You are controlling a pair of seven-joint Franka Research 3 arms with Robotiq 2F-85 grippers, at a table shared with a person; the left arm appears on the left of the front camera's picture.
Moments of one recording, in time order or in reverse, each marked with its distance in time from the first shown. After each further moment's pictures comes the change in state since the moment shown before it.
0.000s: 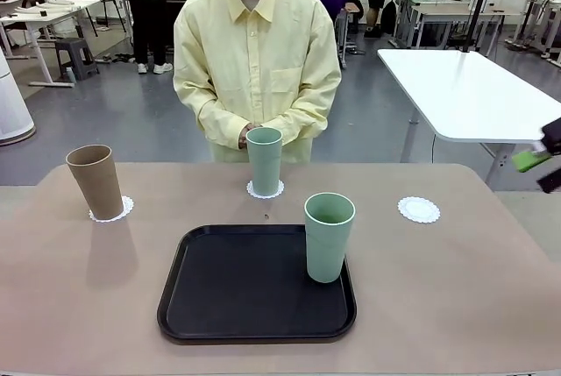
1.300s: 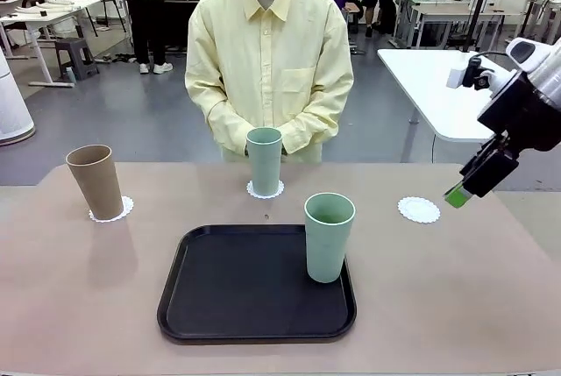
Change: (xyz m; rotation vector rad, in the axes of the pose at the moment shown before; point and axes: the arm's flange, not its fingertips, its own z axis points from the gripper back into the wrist) left arm 0.000 0.000 0.000 0.000 0.000 0.000; right arm 0.027 0.081 -0.077 -0.260 0.127 0.807
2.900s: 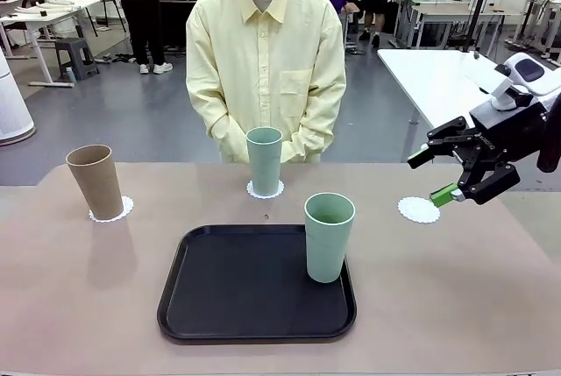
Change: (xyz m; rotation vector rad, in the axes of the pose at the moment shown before) left arm 0.000 0.000 0.001 0.001 -0.001 0.001; right arm -0.015 -0.047 -0.050 0.353 -0.472 0.527
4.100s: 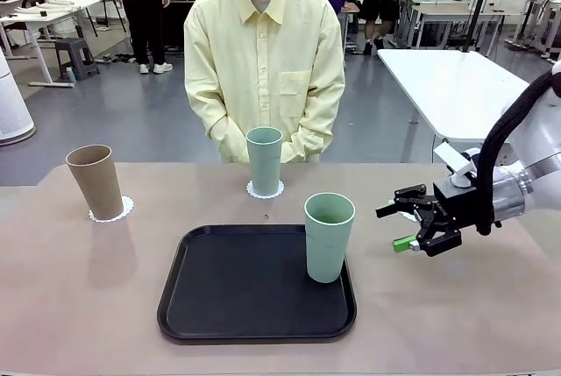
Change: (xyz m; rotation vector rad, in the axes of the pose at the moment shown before) left arm 0.000 0.000 0.000 0.000 0.000 0.000; right arm -0.139 -0.040 -0.112 0.075 -0.328 -0.064
